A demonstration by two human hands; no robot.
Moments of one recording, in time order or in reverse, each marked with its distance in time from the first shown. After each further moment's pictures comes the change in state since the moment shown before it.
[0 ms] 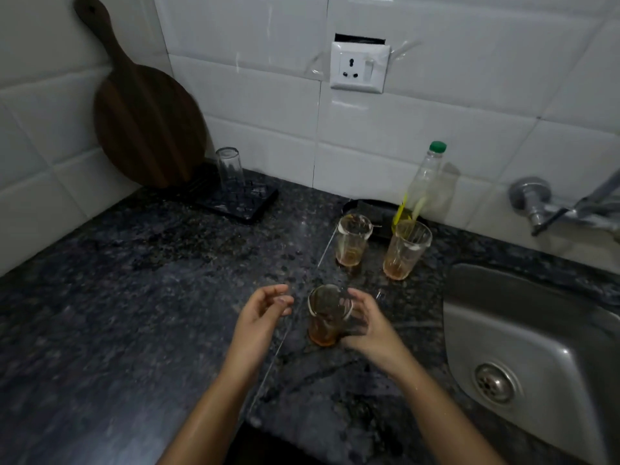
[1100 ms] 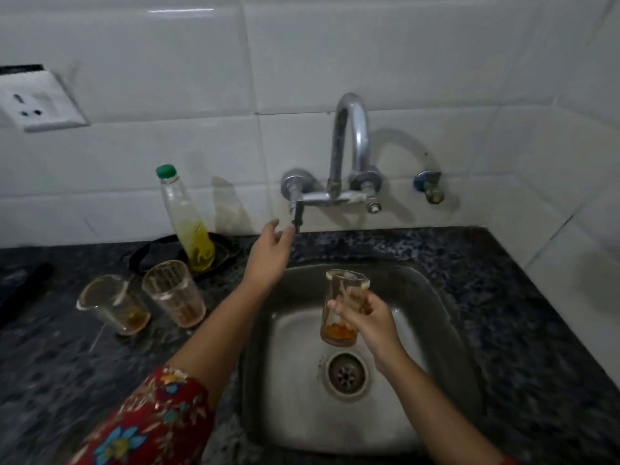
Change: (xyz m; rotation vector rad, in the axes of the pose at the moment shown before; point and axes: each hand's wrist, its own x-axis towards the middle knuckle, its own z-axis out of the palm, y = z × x) left_hand 0.066 0.050 0.432 0.453 -0.326 0.332; right_hand -0.072 0.107 -0.322 0.500 0.667 0.012
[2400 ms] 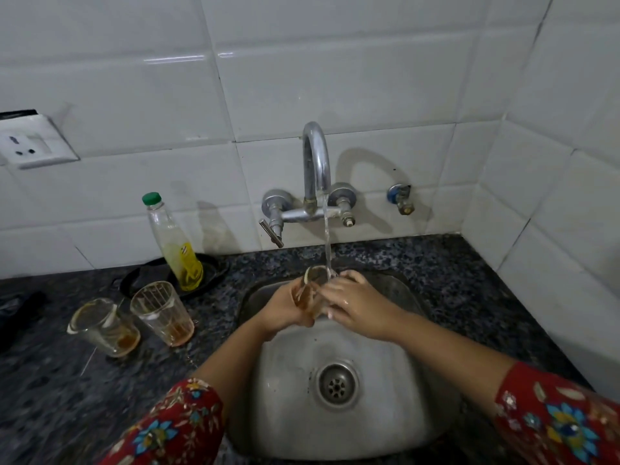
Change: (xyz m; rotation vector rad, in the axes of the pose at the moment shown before) left_hand -0.014 -0.057 0.049 -0.237 -0.608 0.041; right_hand 0.026 -0.054 -0.040 -1.271 -0.507 -0.843
